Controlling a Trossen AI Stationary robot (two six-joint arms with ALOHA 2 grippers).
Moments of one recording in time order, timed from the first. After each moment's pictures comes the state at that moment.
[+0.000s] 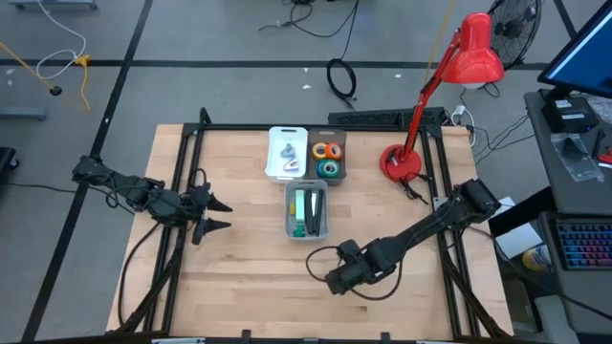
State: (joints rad) left arm -0.41 0.29 0.34 -0.49 -0.31 -0.46; right arm 0.50 1.85 1.35 -0.77 0.00 1.64
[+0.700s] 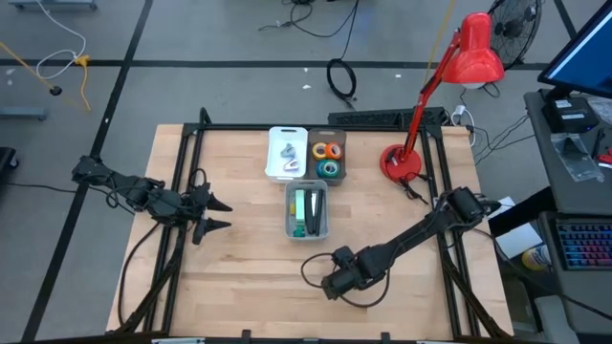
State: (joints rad) left arm -0.41 0.29 0.34 -0.50 -0.31 -0.46; right arm 0.51 1.97 1.35 -0.71 -0.03 1.63
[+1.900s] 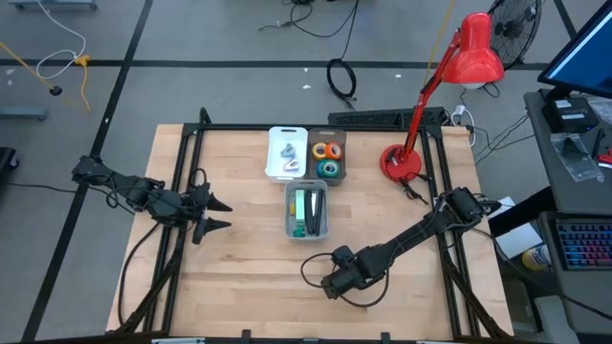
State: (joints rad) left arm -0.41 0.29 0.34 -0.50 -0.31 -0.48; right arm 0.51 1.98 1.33 -0.67 0.00 1.61
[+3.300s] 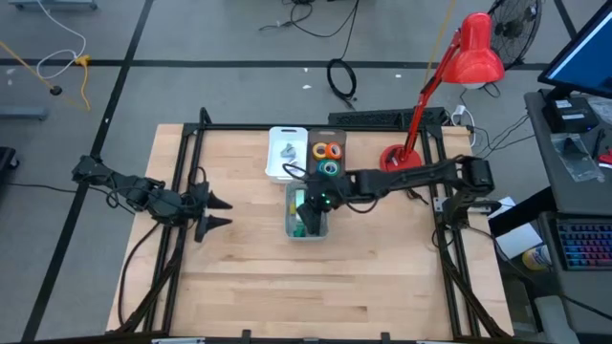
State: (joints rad) left arm -0.41 0.29 0.34 -0.49 -0.35 -0.52; right arm 0.00 1.77 1.33 -0.37 0.02 0.86
